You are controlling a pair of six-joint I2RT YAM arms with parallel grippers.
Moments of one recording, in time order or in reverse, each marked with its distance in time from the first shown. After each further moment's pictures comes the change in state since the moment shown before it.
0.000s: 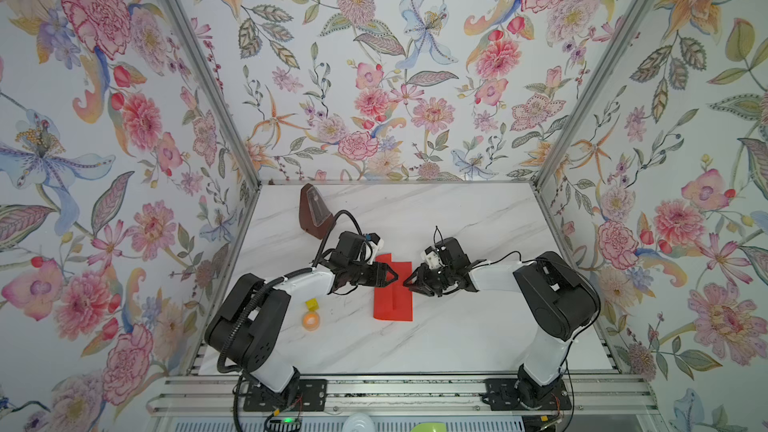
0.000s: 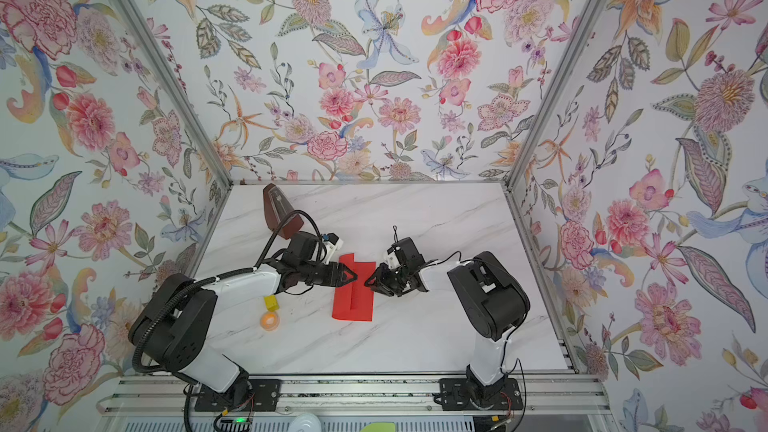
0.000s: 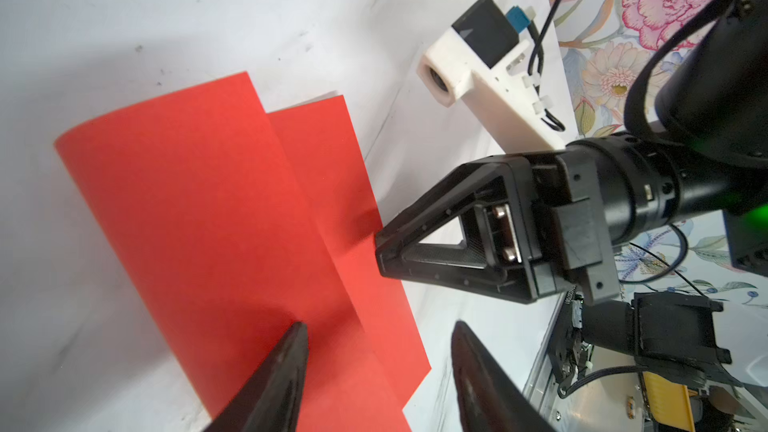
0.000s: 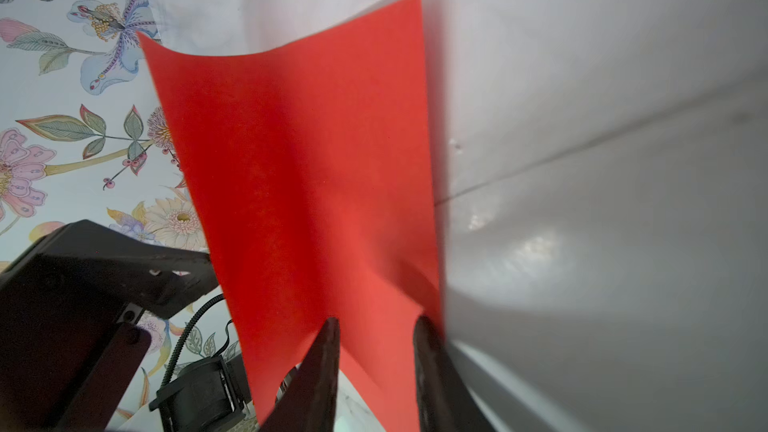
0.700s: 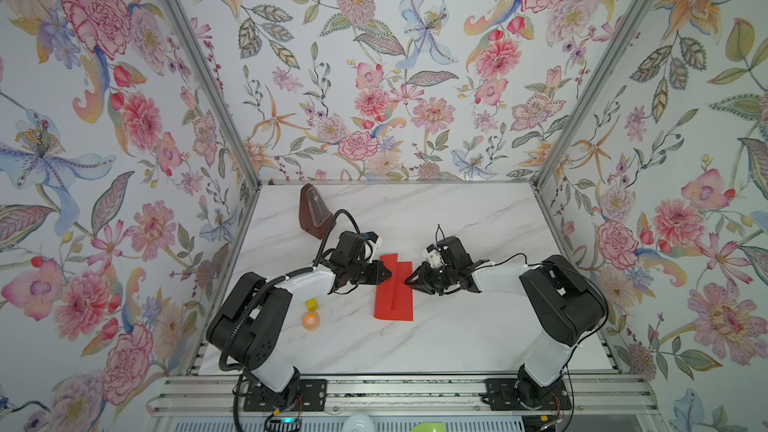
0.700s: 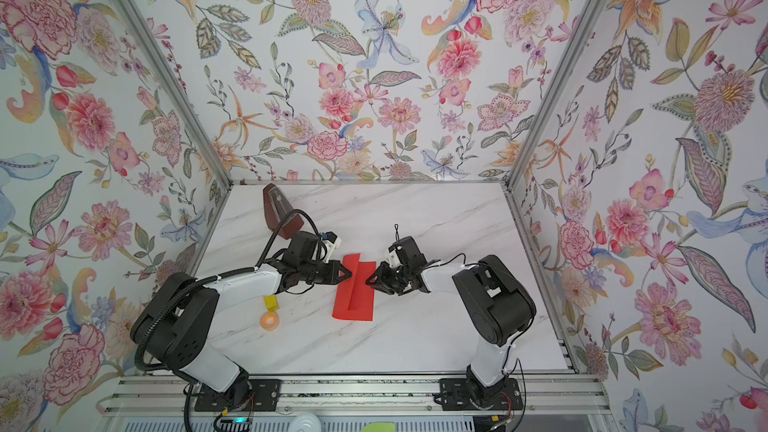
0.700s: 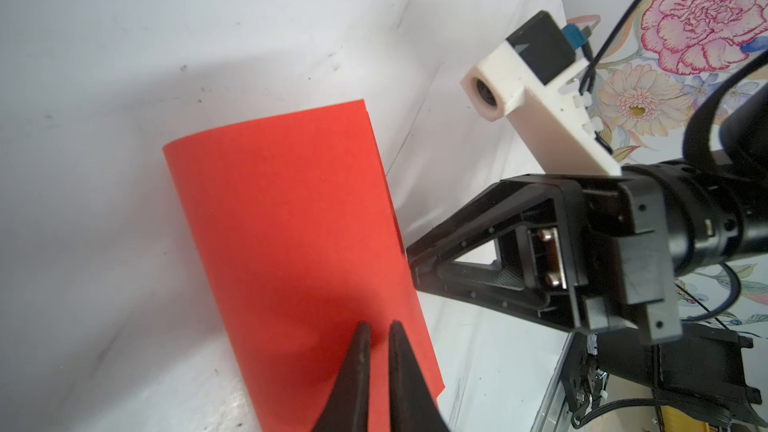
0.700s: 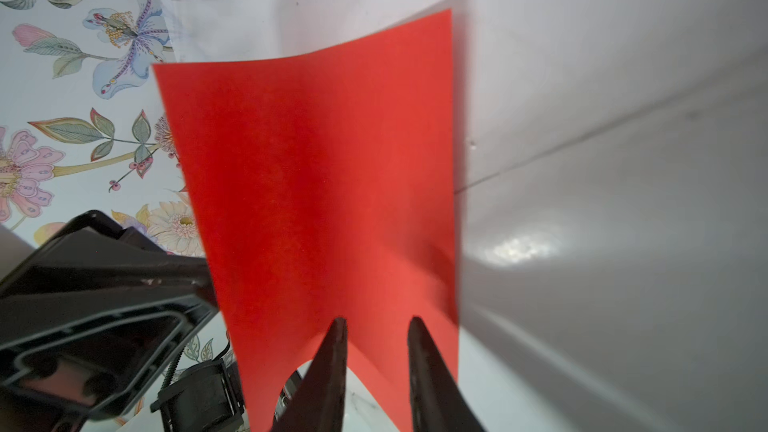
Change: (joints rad) left arm 0.000 0.014 0.000 0.026 -0.045 -0.028; right arm 0.002 -0.056 -0.013 -0.003 0.026 0.001
